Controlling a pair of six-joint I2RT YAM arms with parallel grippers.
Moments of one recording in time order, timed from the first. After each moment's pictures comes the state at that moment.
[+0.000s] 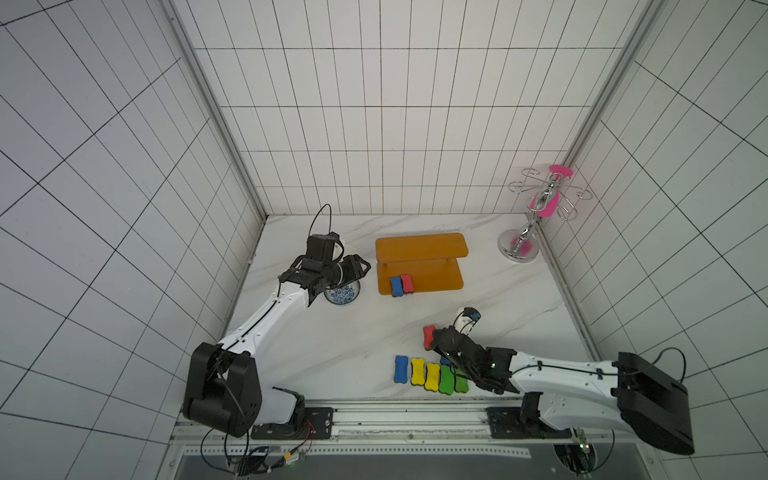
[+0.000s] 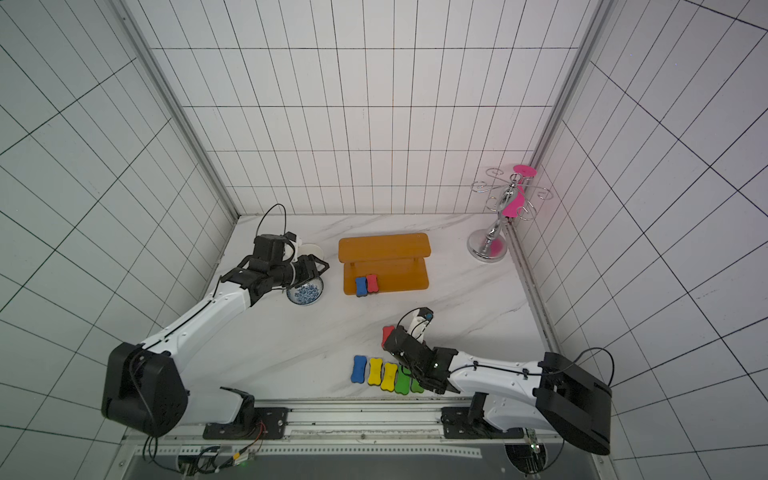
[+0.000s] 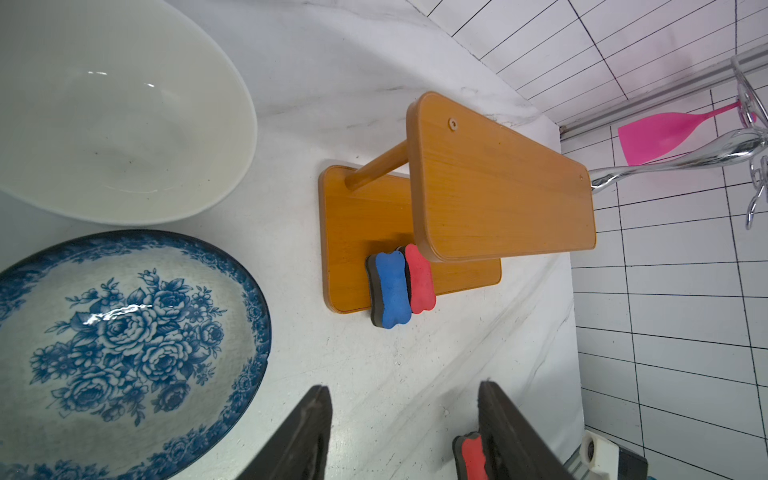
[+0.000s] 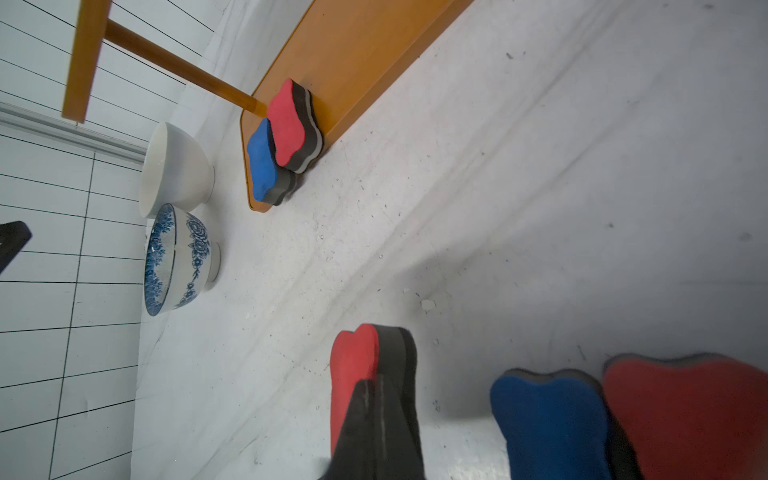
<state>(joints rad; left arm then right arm) -0.27 1.37 1.02 -0.38 0.40 -0.65 1.20 1.19 0.41 -0.01 0.50 1.39</state>
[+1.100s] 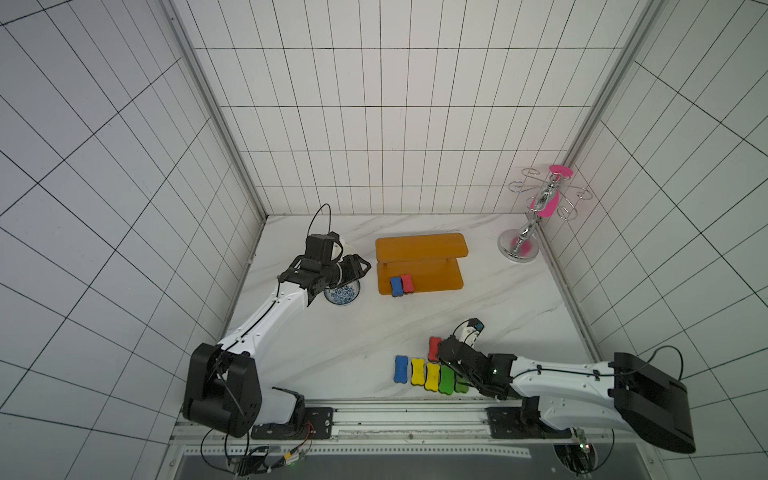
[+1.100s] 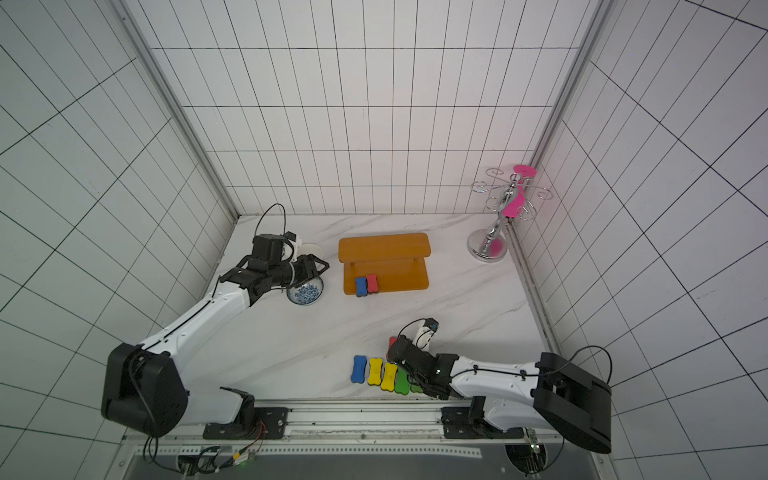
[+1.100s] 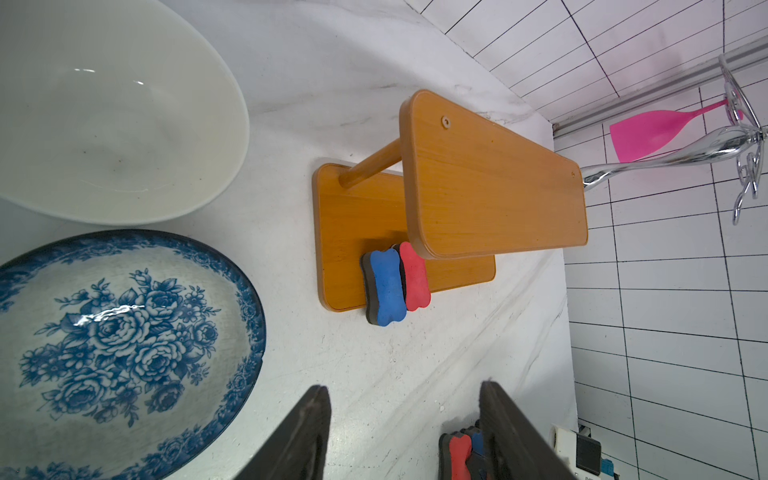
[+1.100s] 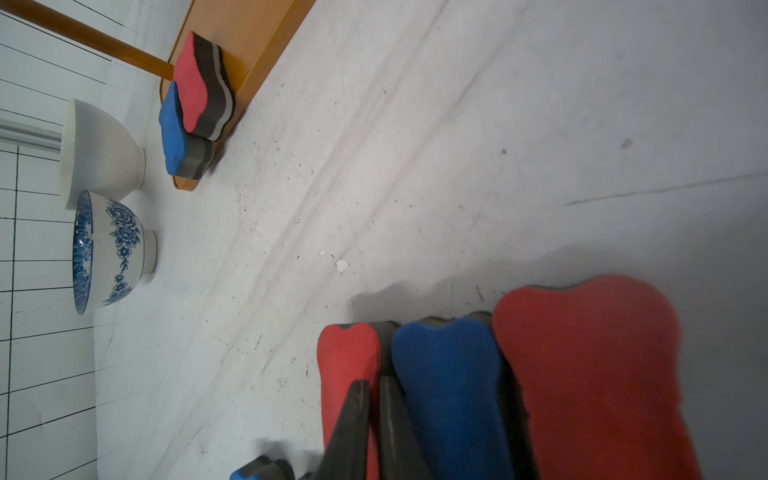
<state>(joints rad) -0.27 1.37 1.02 -0.37 0.42 -0.65 1.23 1.17 0.34 -0.05 0.46 1.49</state>
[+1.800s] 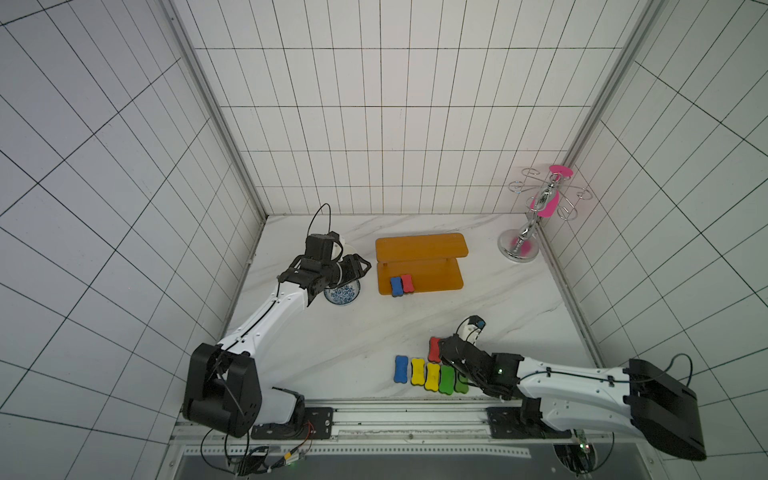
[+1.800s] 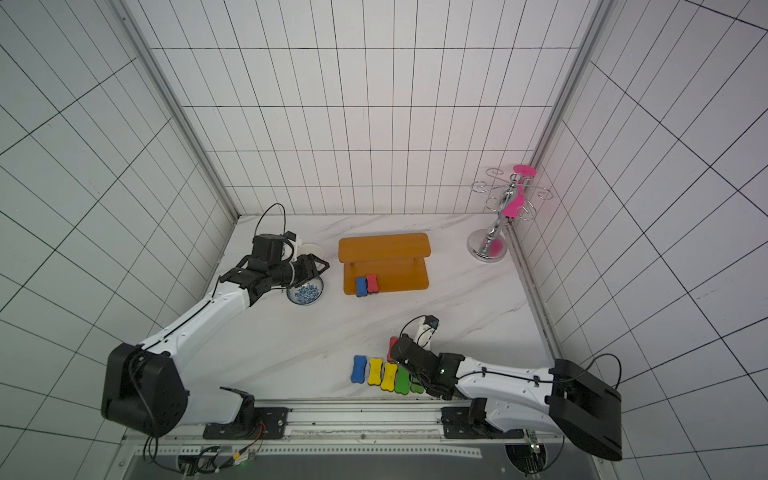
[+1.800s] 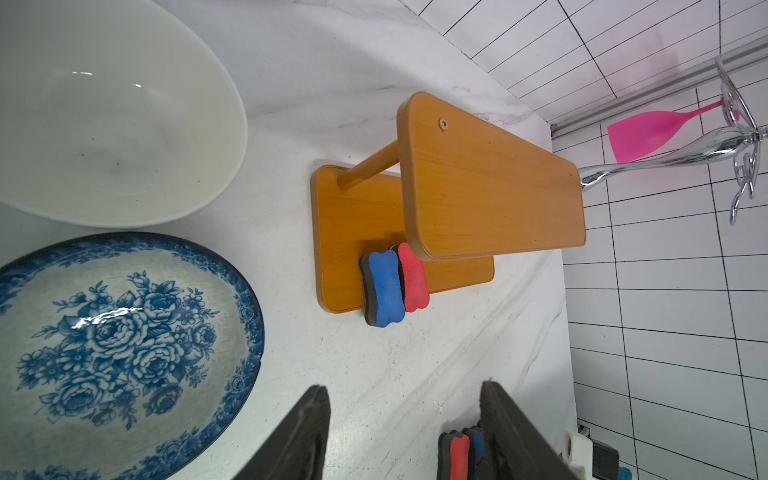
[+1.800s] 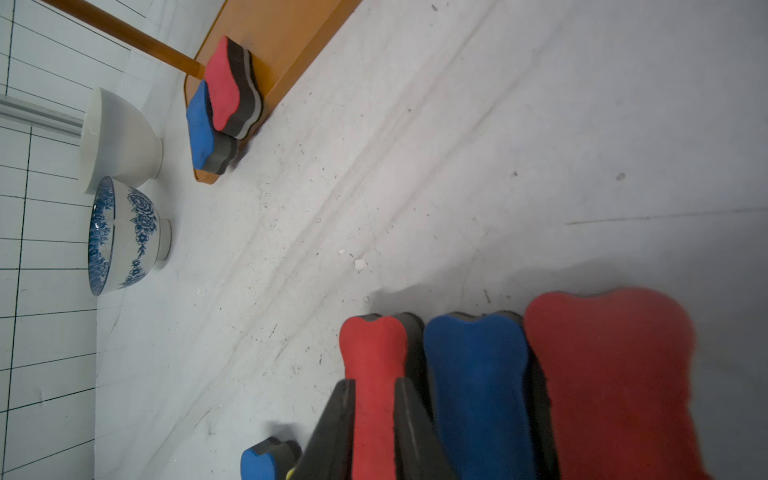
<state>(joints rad) -0.26 1.37 1.02 -0.37 0.42 -0.65 1.23 1.09 0.37 -0.13 0.46 1.39</state>
